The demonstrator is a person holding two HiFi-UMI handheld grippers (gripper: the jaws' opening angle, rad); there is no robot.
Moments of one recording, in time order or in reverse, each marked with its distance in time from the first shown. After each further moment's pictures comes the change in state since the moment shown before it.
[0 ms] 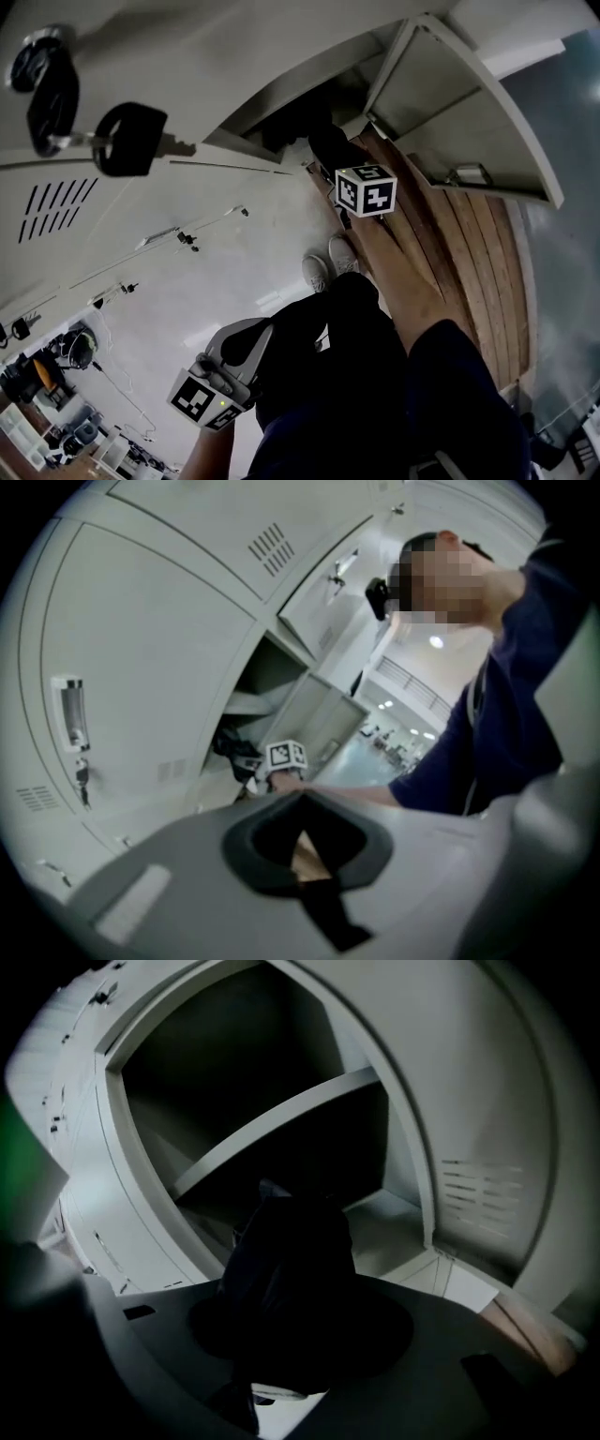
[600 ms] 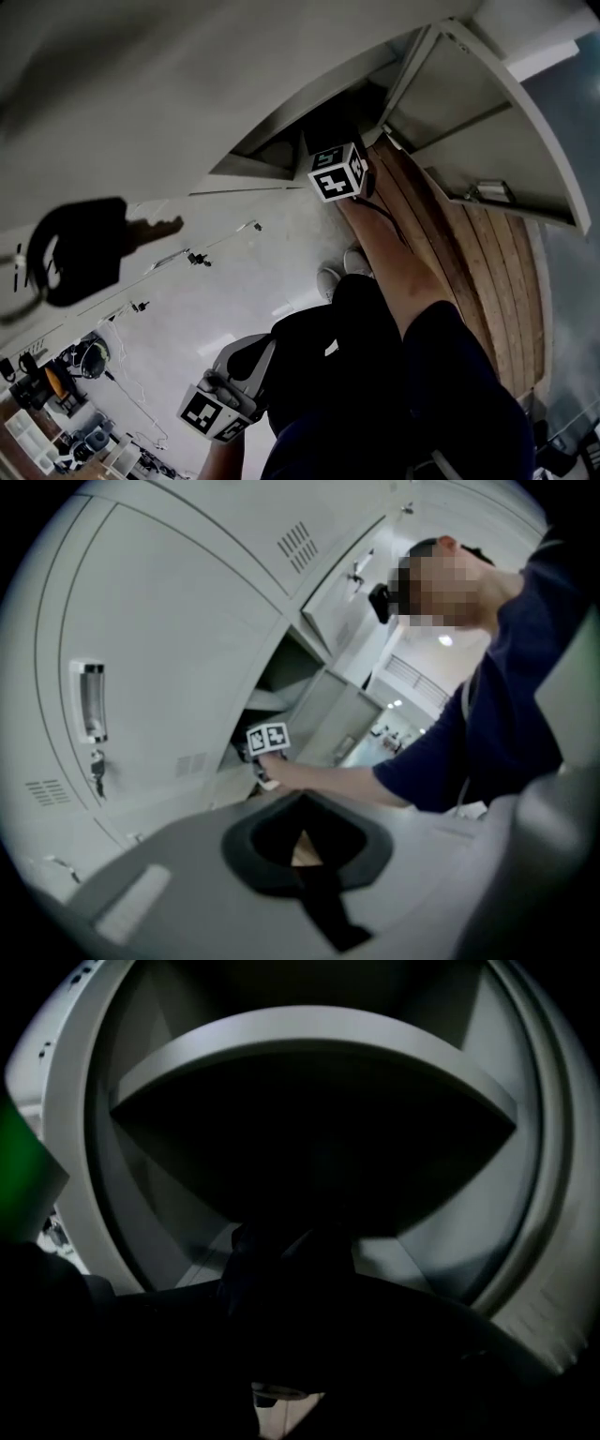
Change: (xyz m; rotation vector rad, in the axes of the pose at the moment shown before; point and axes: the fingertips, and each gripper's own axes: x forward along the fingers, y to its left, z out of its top) left arm 0.000 0.035 -0.014 -0.015 0.005 0.056; right arm 0.087 -0.011 0.037 -0.463 0.044 -0.237
